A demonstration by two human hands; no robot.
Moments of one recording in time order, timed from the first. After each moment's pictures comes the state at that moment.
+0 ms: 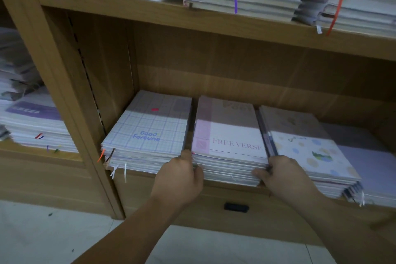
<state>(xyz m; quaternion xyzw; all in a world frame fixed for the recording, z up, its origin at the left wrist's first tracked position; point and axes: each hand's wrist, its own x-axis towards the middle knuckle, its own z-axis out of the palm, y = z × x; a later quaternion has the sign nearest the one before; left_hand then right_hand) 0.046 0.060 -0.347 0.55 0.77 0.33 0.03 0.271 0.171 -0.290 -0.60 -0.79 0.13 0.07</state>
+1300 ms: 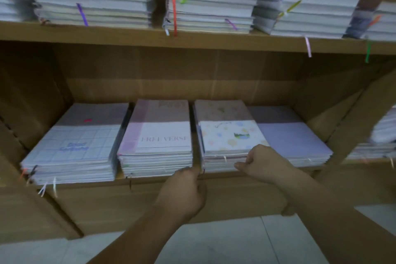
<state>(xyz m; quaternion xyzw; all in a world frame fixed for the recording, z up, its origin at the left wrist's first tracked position) 0.205 0.077 -0.320 0.66 0.68 0.27 0.14 0.413 0.194 -0.267 -0.61 -0.77 0.16 0.04</state>
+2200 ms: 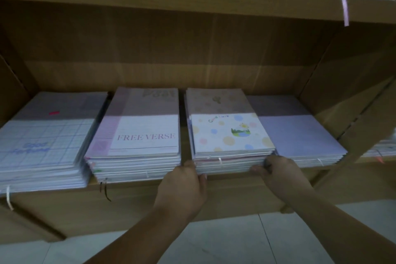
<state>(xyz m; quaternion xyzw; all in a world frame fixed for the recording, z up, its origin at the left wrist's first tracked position) 0.231 0.136 -0.359 0.61 0.75 0.25 0.10 0.469 0.229 -0.341 -0.65 -0.73 0.19 0.11</state>
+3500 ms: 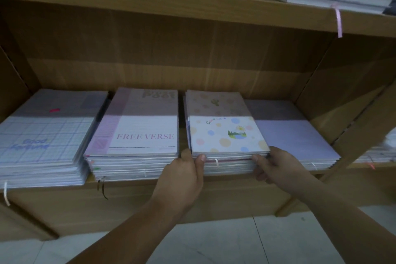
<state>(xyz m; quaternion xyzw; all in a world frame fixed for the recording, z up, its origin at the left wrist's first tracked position) 0.232 0.141 -0.337 0.61 0.73 0.29 0.11 0.473 0.238 -0.319 -0.58 -0.71 0.34 0.21</state>
